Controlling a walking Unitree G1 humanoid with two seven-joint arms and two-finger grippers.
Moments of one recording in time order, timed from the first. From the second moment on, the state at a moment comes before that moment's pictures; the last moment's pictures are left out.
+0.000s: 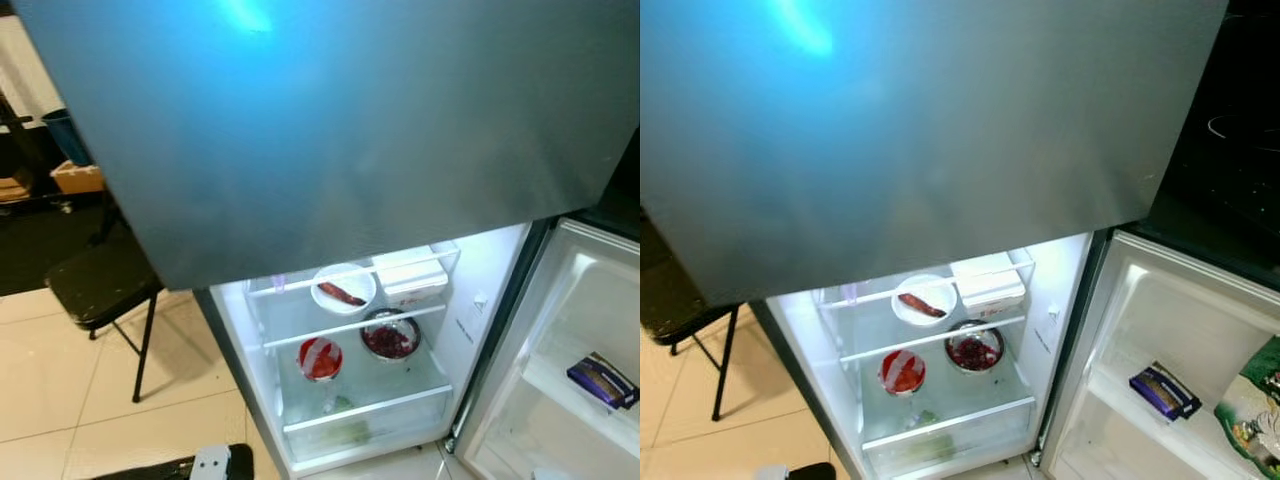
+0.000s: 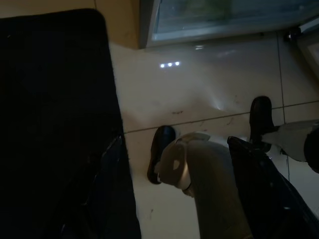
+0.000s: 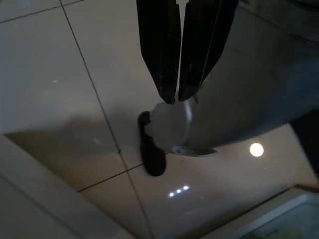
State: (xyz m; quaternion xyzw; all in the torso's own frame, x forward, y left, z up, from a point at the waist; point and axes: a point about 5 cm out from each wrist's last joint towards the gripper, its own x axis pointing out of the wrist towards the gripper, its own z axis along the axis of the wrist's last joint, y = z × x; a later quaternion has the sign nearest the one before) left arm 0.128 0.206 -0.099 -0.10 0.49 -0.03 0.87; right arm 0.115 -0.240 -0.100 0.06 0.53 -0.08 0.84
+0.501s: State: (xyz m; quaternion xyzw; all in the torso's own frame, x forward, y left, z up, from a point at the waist) left arm 0.131 0.193 -0.100 -0.10 0.49 -0.04 0.87; right arm 0.112 -0.239 -0.101 0.05 0.54 -0.07 0.84
